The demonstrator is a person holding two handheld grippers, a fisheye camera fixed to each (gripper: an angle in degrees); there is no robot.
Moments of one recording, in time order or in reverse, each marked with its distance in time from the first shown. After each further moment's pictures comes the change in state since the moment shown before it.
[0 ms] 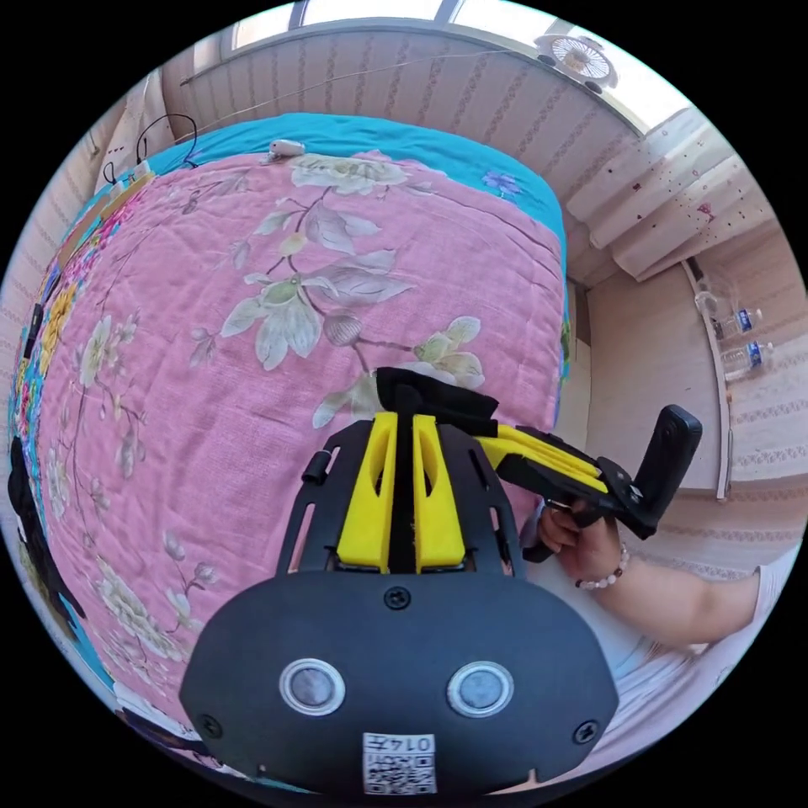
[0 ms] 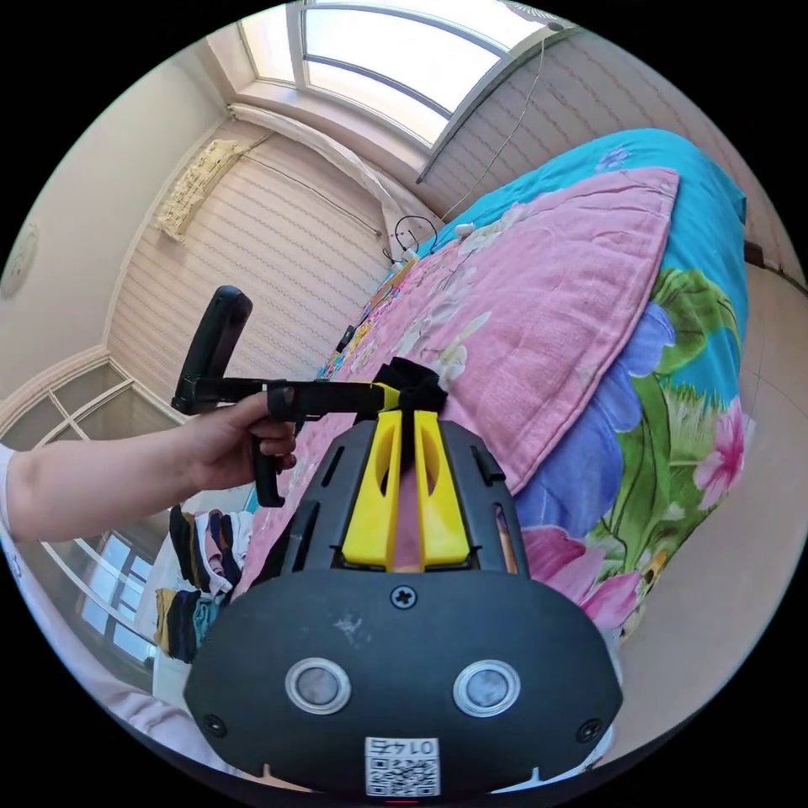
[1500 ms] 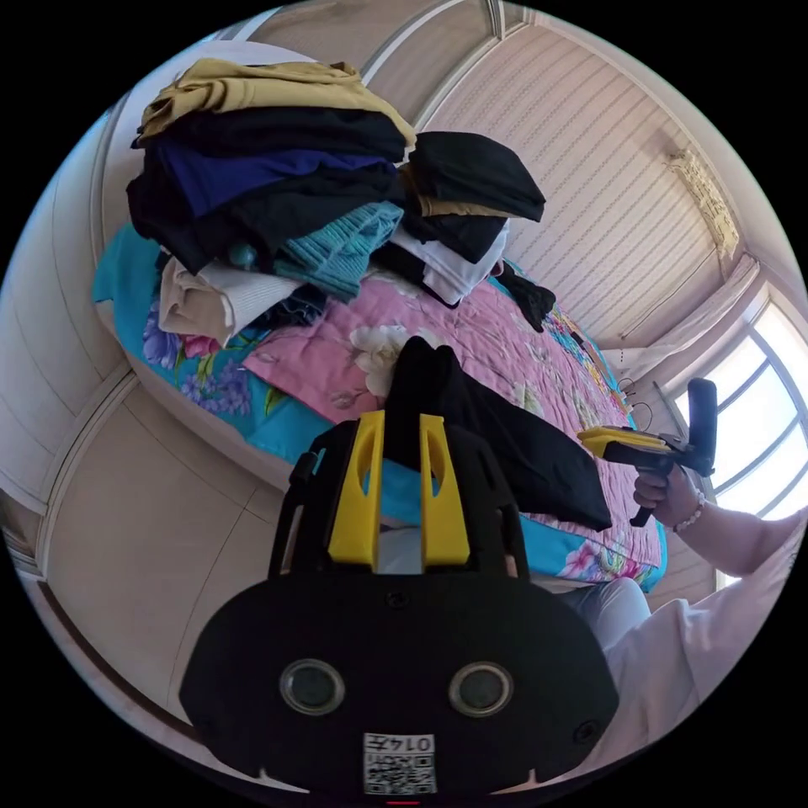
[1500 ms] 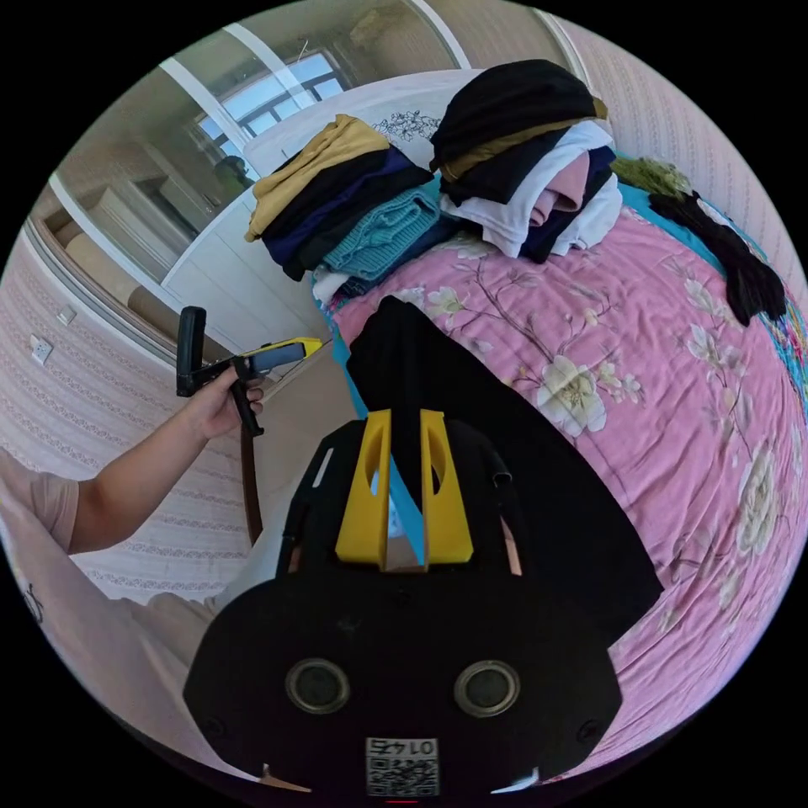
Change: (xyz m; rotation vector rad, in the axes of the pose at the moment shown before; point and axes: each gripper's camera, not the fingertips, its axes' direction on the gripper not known) left arm -0.061 1.191 -0.305 0.805 -0.339 -1.474; right arm -0.488 0.646 0.312 -1.169 -0.417 -1.217
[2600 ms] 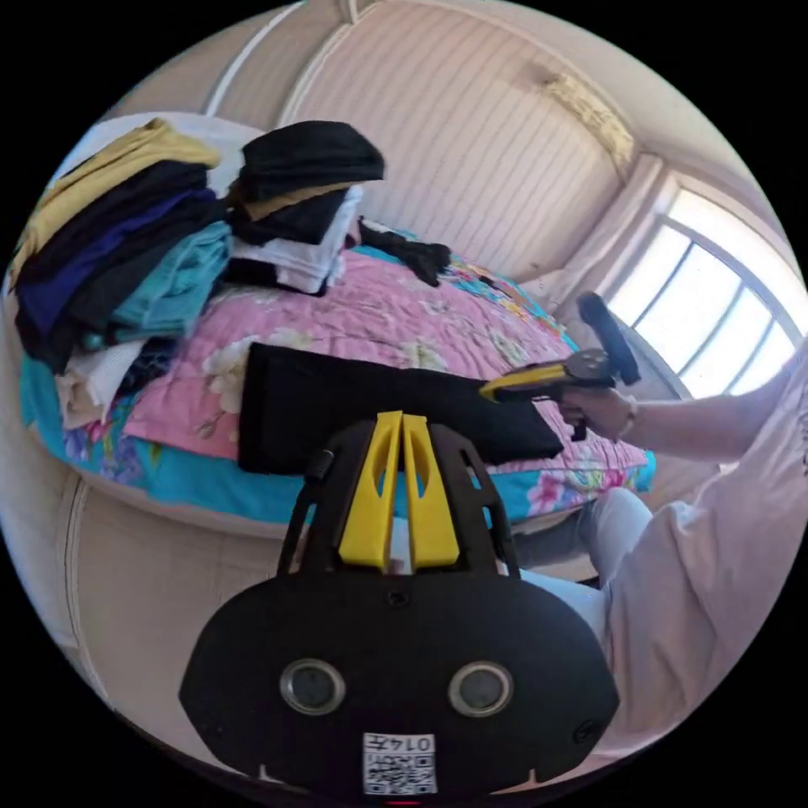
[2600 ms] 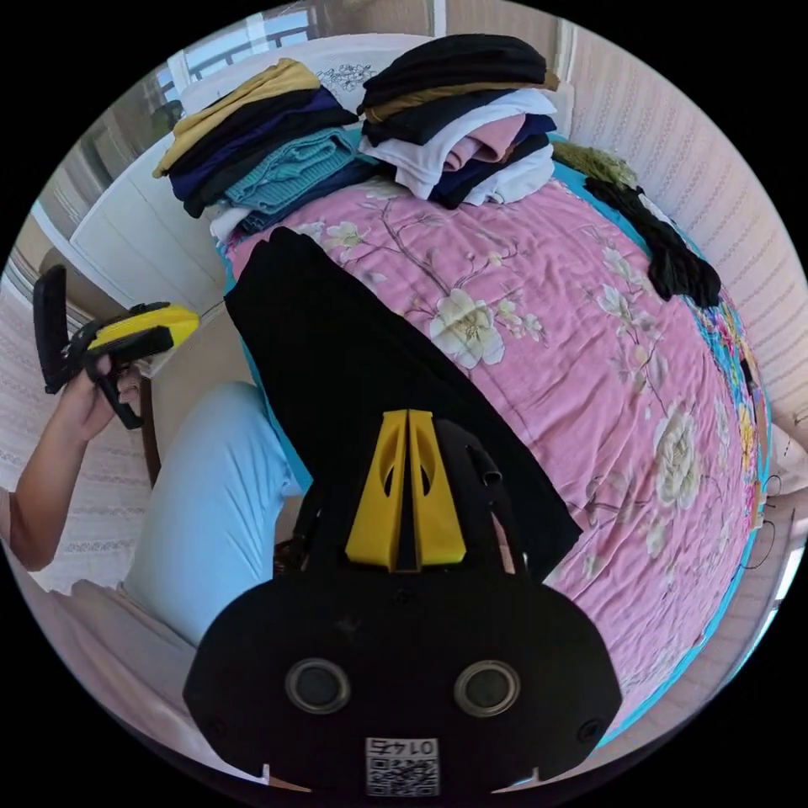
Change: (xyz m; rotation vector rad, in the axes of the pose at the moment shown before) left arm 0.034 0.018 -0.036 -0.037 0.159 0.351; right arm 0.085 -0.063 0.153 -0.138 0.361 0.027
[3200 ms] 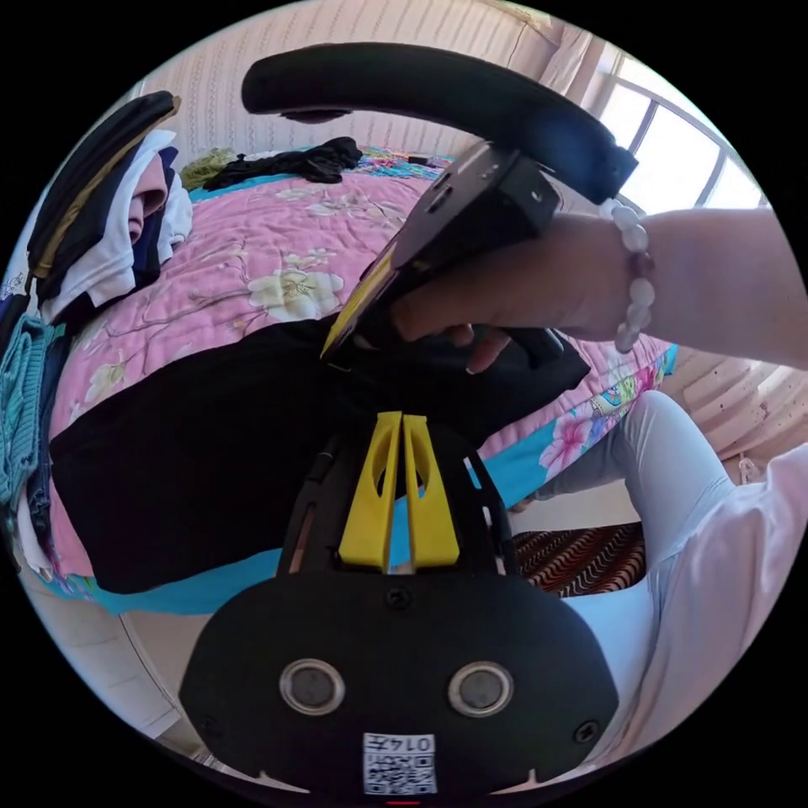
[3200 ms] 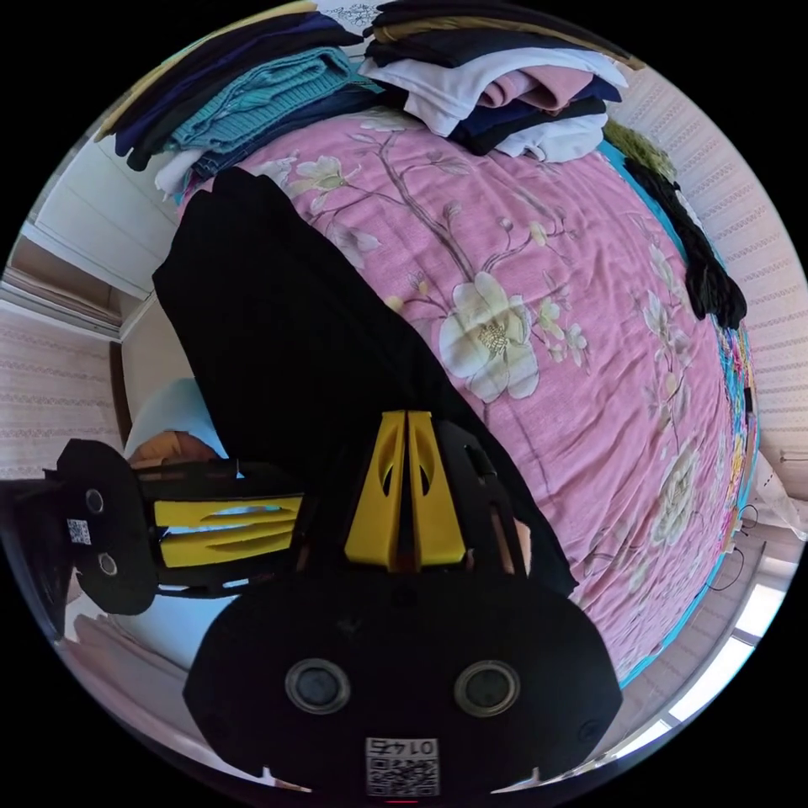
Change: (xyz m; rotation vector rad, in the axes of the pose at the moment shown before) left arm 0.156 0.010 0.167 -0.336 -0.001 0.311; right arm 0.029 -0.080 0.058 -0.211 0.086 -0.061
